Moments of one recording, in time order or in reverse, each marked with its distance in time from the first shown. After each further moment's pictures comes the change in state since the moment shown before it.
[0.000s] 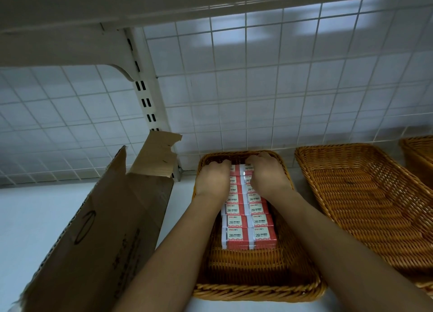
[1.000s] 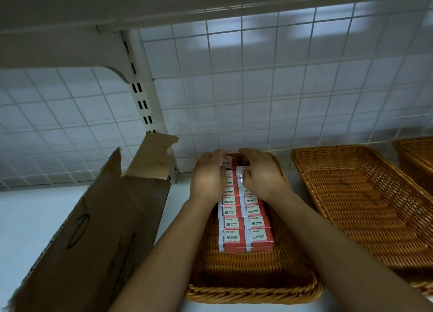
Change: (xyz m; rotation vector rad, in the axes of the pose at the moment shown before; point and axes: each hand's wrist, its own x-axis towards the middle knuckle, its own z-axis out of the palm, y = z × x) left_hand -0.003 -0.003 -0.007 -0.430 0.244 -0.022; right_hand -0.007 -0.004 -0.010 0.202 0.092 -0.114
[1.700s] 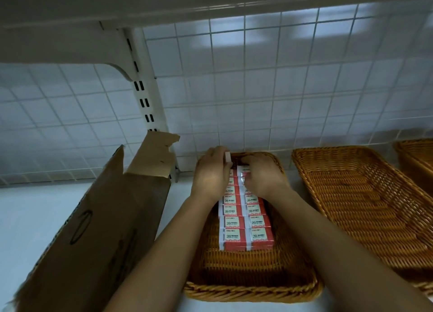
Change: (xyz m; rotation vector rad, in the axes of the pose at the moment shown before) left_hand 0.003 0.007 -0.006 0.026 -0.052 0.003; right_hand 0.007 0.003 0.002 -0.177 -0.118 0.081
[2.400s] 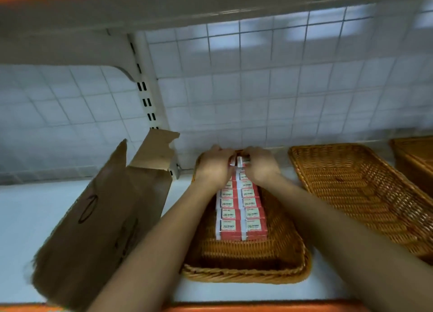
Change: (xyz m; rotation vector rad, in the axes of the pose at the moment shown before) left_hand 0.011 0.013 -0.006 0.247 -0.246 0.014; right_hand 0.002 -0.009 -0.016 0.000 0.014 0.066
